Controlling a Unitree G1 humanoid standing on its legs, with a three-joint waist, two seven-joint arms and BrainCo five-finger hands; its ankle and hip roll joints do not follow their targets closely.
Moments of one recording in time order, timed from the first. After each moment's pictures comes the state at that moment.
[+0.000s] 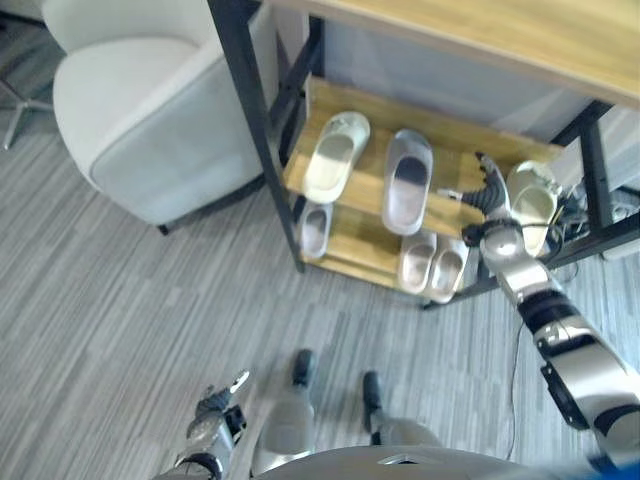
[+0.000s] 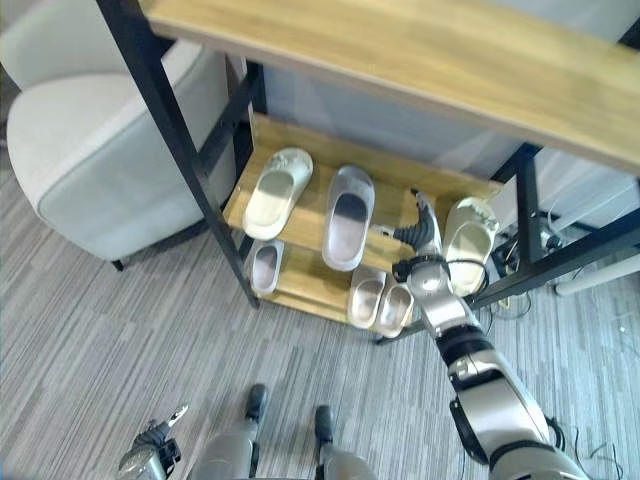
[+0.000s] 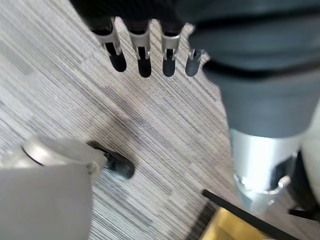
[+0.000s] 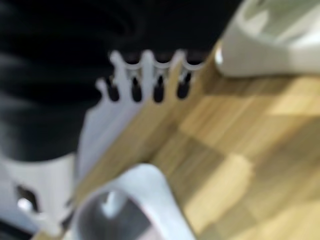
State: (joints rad) left arm -0.11 0.22 0.03 1.23 -0.58 -0.15 0.20; right arm -0.77 -0.47 0.31 0.73 0.10 -0.05 -0.38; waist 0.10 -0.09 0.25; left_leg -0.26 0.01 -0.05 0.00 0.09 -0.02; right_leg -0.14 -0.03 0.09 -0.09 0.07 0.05
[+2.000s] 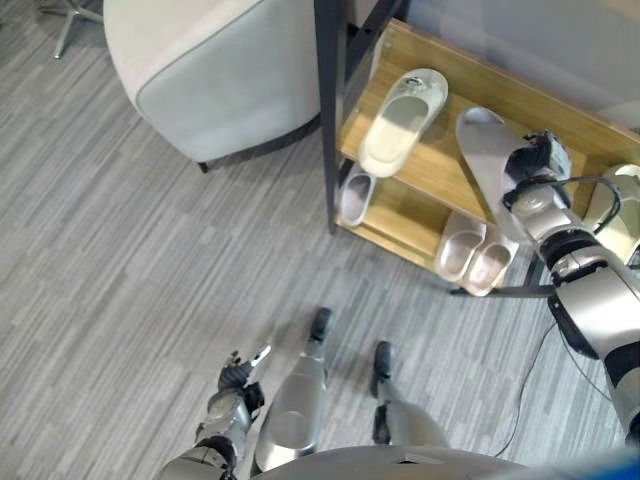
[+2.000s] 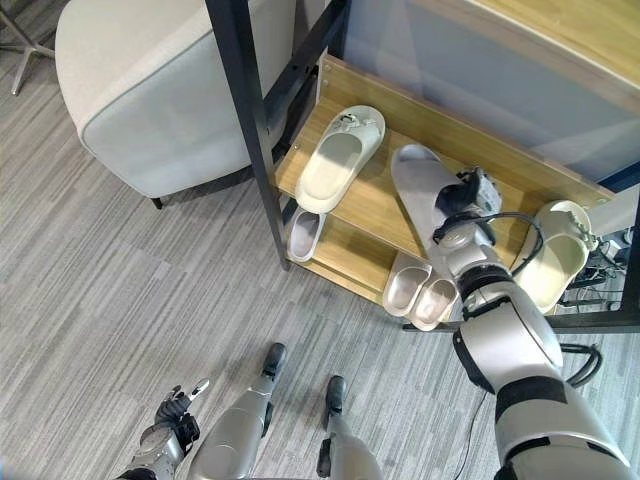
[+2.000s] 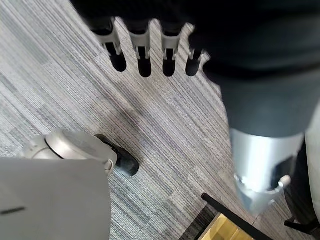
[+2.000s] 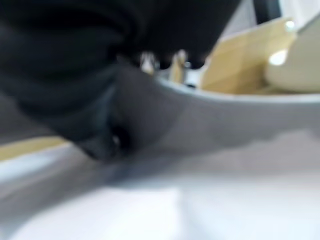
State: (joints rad) left arm -0.12 0.20 -0.15 1.20 -0.68 -0.25 0.18; right arm -0.99 -0.50 0.43 1.08 -0.03 -0.01 -0.58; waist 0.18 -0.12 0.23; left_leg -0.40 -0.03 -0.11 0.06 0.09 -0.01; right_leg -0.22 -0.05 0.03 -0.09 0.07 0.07
